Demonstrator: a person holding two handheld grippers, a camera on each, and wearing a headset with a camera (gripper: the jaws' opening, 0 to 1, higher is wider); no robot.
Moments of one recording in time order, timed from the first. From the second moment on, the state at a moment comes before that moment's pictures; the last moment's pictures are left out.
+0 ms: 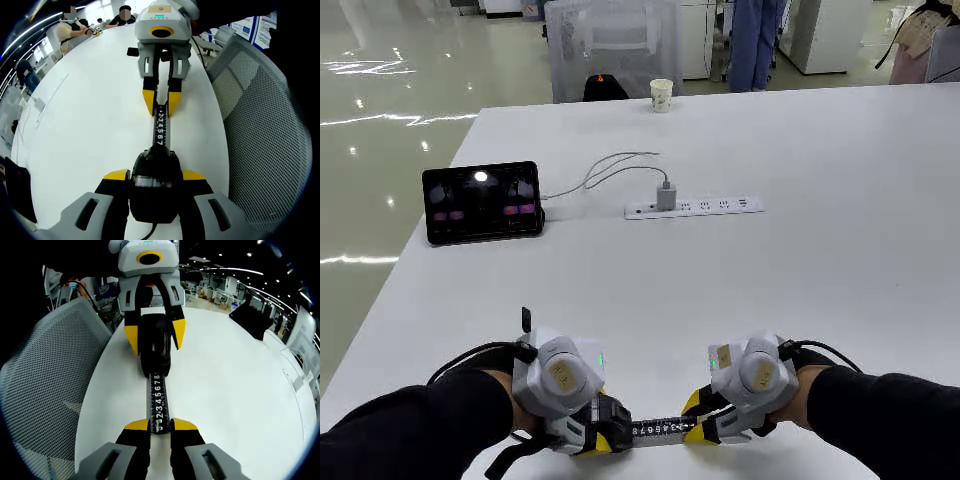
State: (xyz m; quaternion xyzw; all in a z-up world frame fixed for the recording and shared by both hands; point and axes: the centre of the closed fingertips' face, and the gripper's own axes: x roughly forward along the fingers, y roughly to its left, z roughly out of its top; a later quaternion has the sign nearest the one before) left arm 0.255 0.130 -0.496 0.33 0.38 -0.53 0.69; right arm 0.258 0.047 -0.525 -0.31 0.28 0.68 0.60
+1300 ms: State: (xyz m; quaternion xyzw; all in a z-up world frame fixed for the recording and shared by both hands) left arm 0.253 0.131 -0.497 0.33 0.37 -0.53 0.69; right arm 0.260 0.021 -0.526 -0.31 0.29 0.67 0.61
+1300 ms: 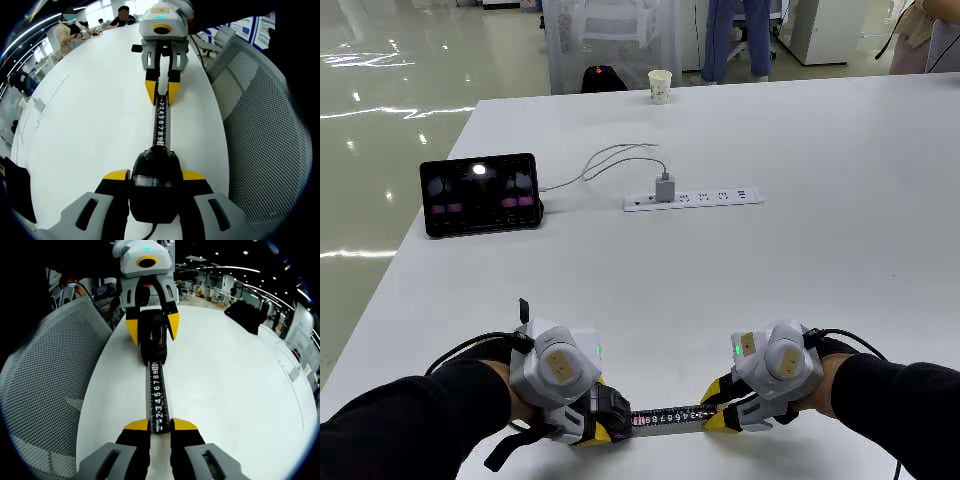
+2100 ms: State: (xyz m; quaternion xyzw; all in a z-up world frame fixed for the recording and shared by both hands) left arm 0.253 0.131 -0.498 0.33 0.37 -0.53 0.69; right arm 0.264 0.003 -0.525 -0.31 0.30 0.67 0.61
